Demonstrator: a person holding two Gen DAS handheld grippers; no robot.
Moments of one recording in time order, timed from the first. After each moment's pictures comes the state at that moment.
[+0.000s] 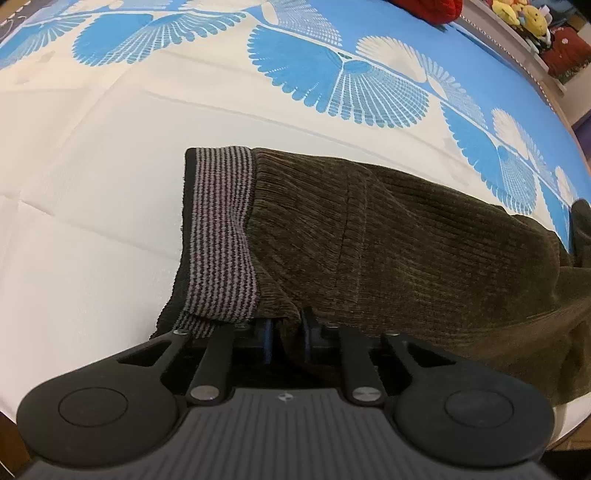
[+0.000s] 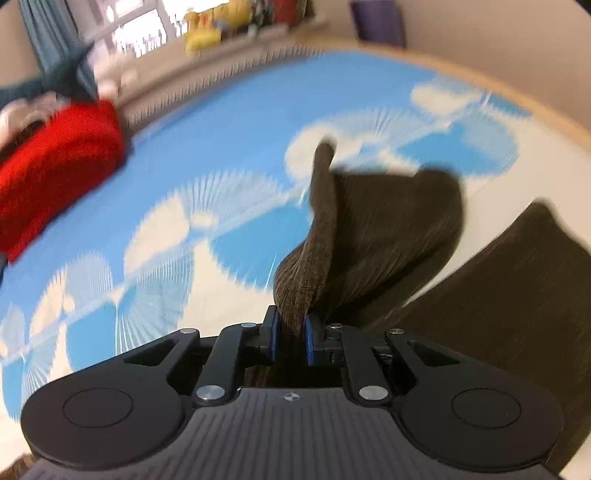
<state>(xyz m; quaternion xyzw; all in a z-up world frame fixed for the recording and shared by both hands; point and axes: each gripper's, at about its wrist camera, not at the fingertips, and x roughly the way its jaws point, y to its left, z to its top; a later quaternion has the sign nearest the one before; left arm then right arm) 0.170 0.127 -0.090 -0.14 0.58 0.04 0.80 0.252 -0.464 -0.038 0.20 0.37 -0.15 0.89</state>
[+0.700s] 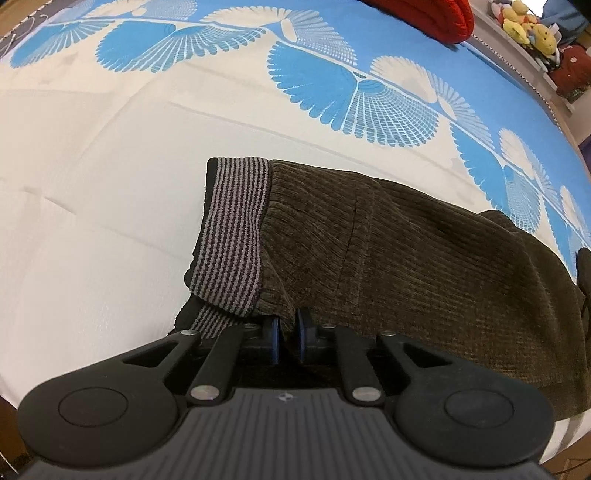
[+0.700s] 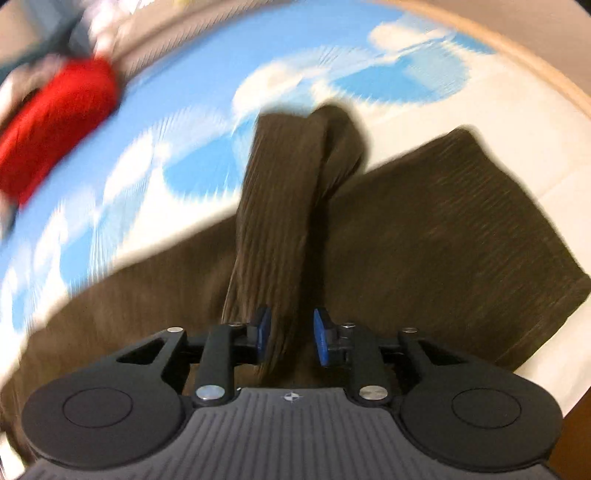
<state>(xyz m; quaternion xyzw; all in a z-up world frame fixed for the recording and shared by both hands) 0.161 0.135 -0.081 -0.15 0.56 0.06 0.81 0.161 -0.567 -0.045 0.23 0.46 -0.11 0.85</state>
